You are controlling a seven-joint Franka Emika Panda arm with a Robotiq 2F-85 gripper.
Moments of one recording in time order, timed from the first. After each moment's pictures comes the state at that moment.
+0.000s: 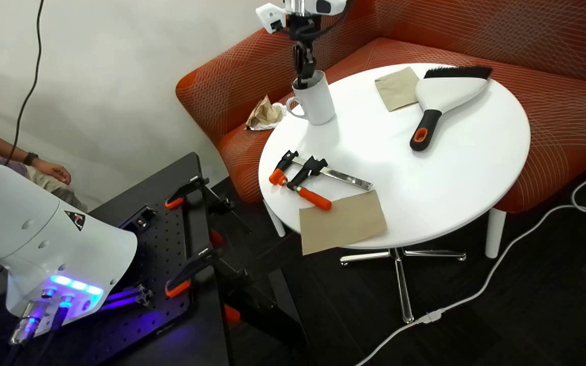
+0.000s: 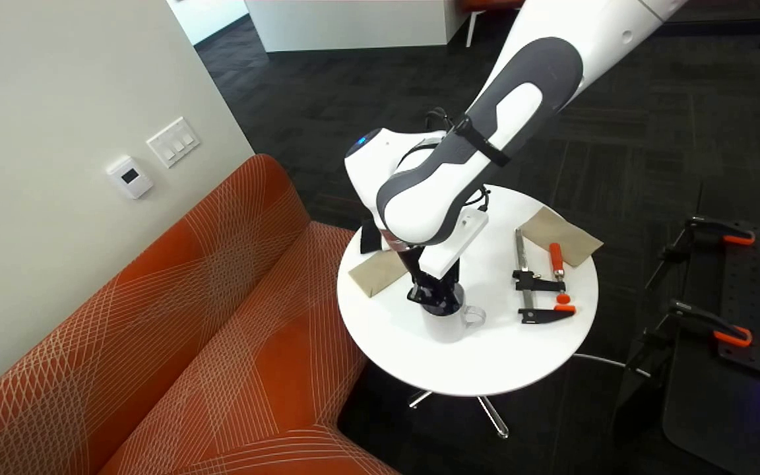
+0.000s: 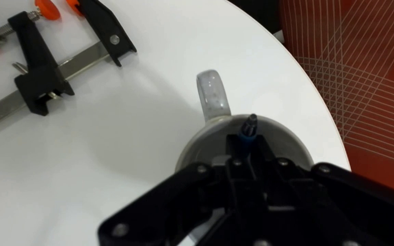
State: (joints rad) arm 0.24 0.78 0.11 -1.65 0.14 2.10 0.36
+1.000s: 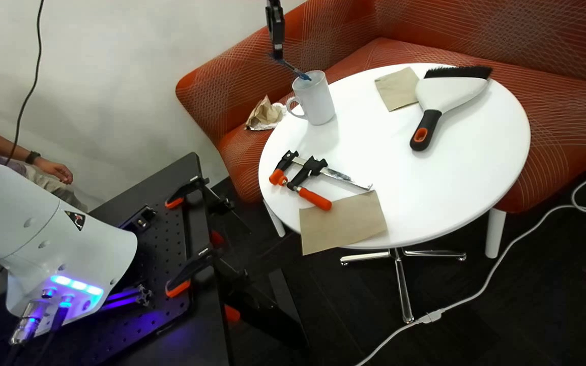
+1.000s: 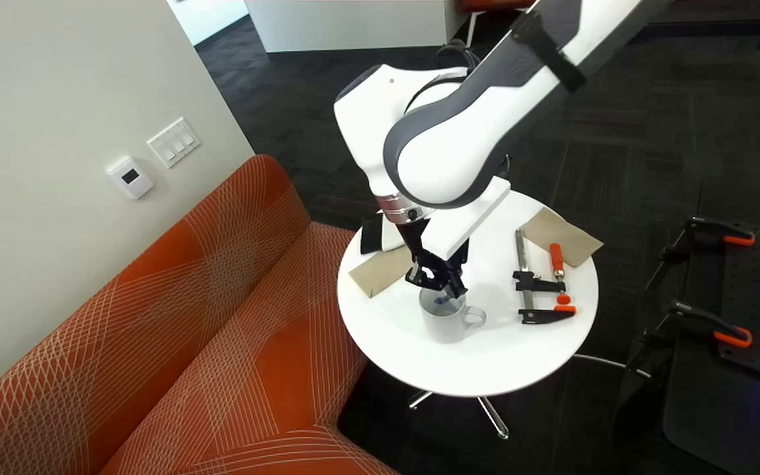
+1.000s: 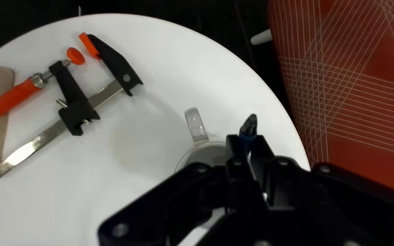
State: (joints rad) arm 0.29 0.51 0.11 -1.81 0.13 2.06 0.50
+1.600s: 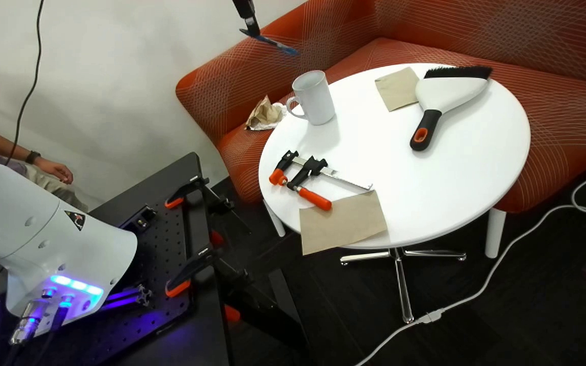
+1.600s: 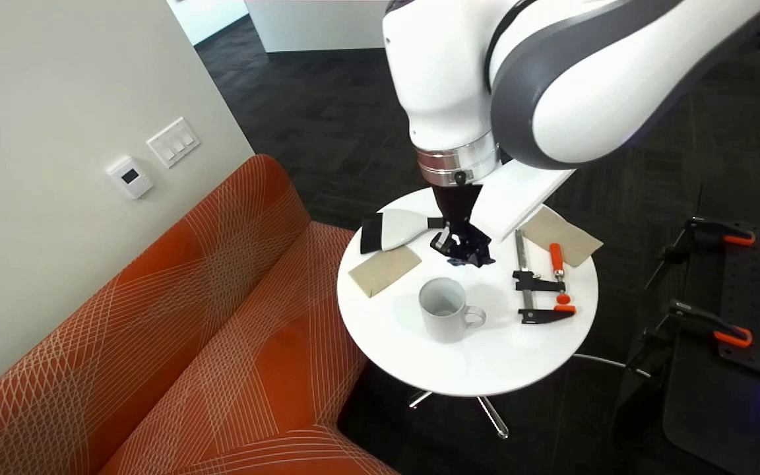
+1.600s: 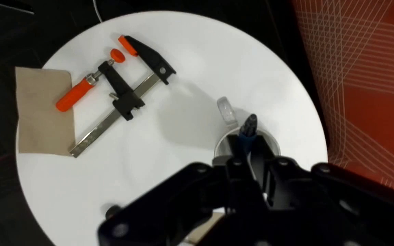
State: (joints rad) arm 0.33 0.18 0.11 -2.11 -0.01 2.19 0.74
